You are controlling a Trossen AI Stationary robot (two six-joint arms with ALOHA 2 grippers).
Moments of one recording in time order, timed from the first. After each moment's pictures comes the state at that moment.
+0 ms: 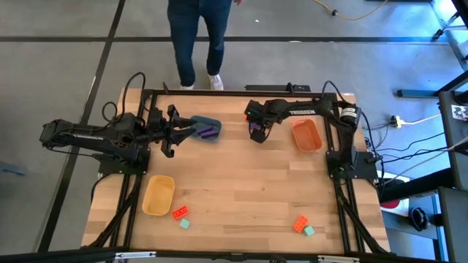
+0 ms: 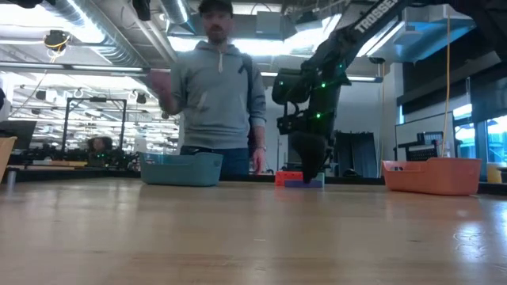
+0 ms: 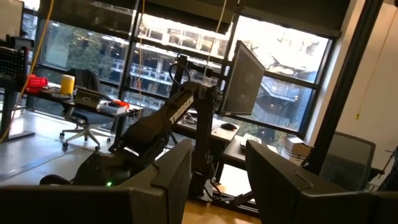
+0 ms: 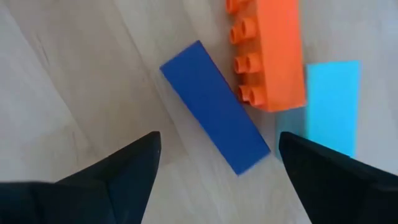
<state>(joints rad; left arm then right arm) -0.01 0.68 0.51 0.49 -0.15 -0.23 -0.40 1.95 1.28 -0.65 0.17 0.00</state>
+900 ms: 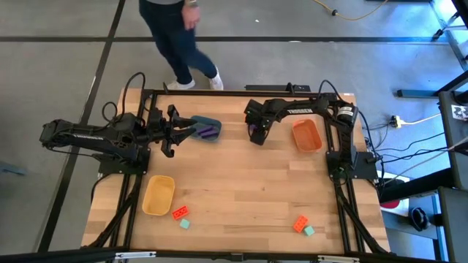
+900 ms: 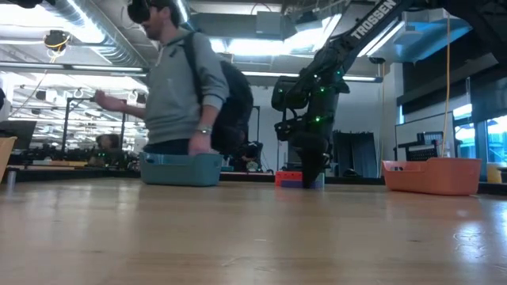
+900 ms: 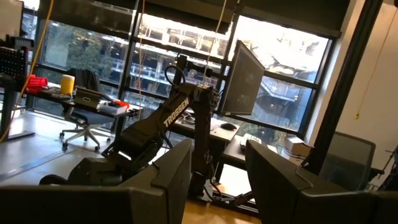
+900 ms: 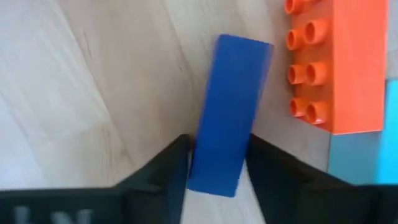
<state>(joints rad) -0.01 0.68 0.51 0.49 -0.15 -0.23 -0.41 2.00 1.28 -0.65 -0.01 -0.06</state>
